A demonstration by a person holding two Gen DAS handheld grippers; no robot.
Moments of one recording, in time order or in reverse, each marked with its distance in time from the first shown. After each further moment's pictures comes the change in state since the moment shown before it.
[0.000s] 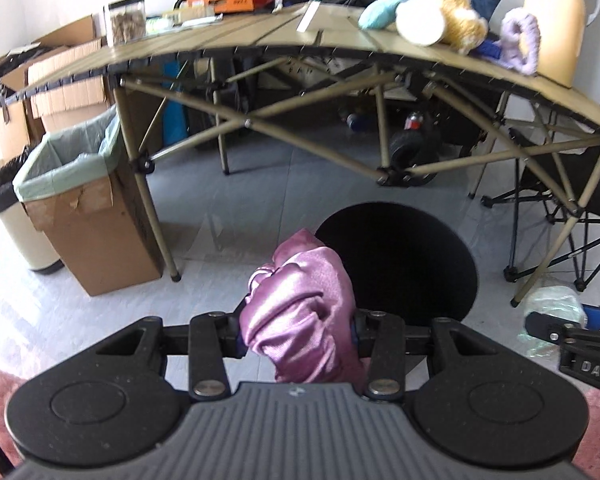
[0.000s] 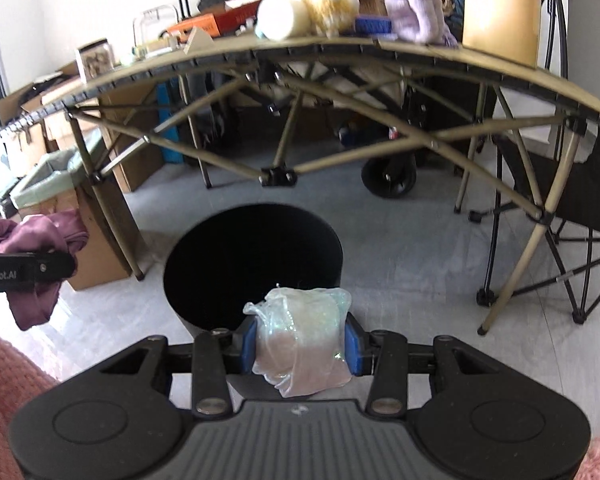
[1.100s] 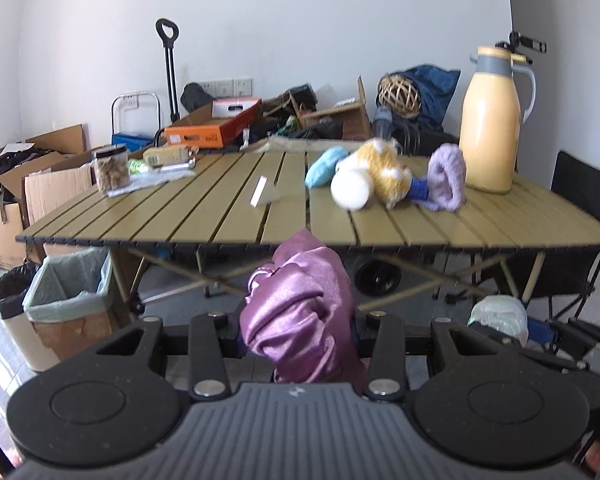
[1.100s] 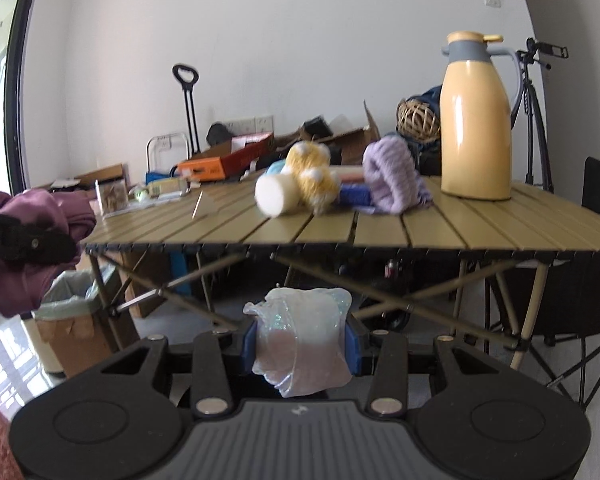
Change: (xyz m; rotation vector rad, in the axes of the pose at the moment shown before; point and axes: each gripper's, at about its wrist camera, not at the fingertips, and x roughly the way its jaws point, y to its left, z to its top) left arm -0.111 -0.045 0.060 0.070 -0.327 -0.042; right arm -0.064 -0.022 0.044 0.005 -0.414 0.035
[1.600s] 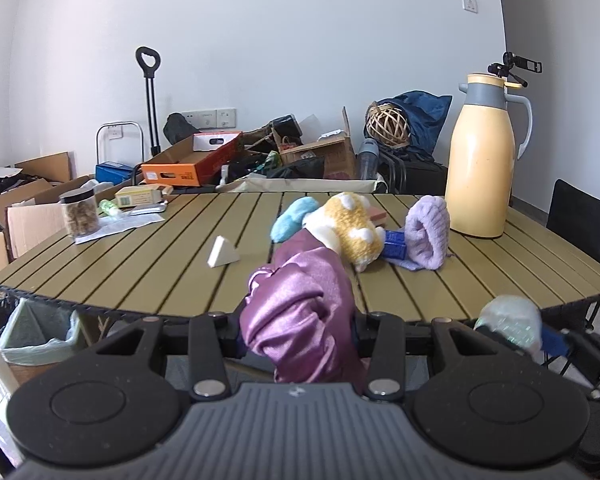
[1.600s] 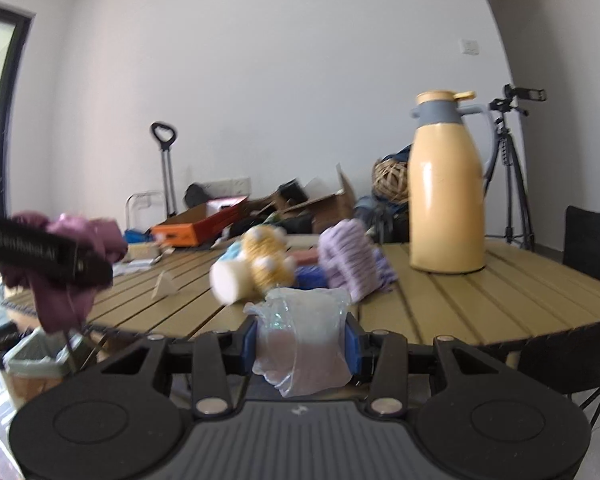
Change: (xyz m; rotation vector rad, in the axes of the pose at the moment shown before) left arm 0.034 -0.048 0.060 -0.004 -0.088 -0.015; right arm 0.007 -0.039 0.047 0.002 -0.184 -0.042
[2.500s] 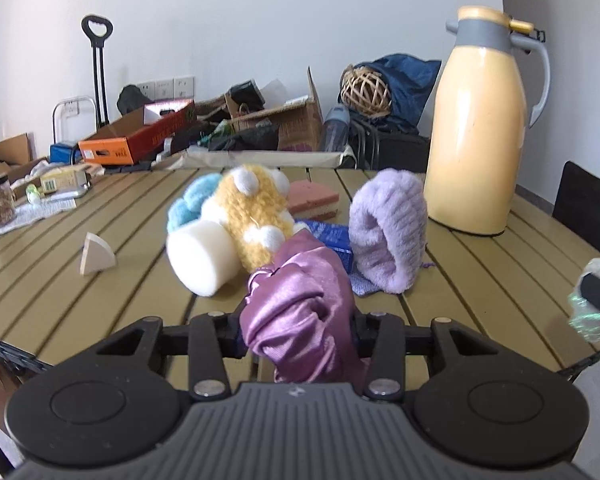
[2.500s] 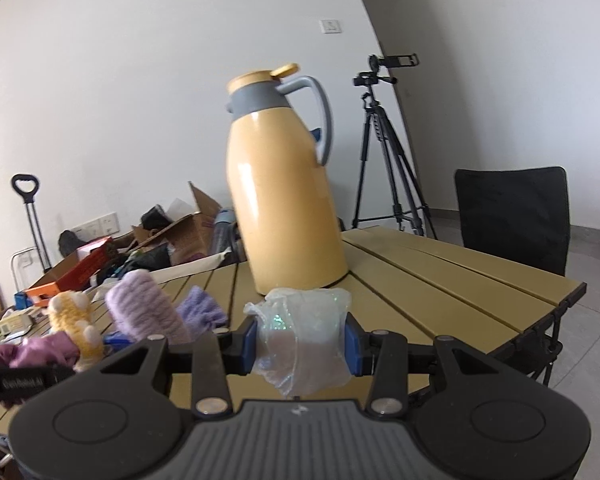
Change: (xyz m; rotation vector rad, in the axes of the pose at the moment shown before) left arm 0.154 -0.099 0.021 0.003 0.067 -0.037; right arm 0.068 -0.146 0.024 0.223 -0.033 -0.304
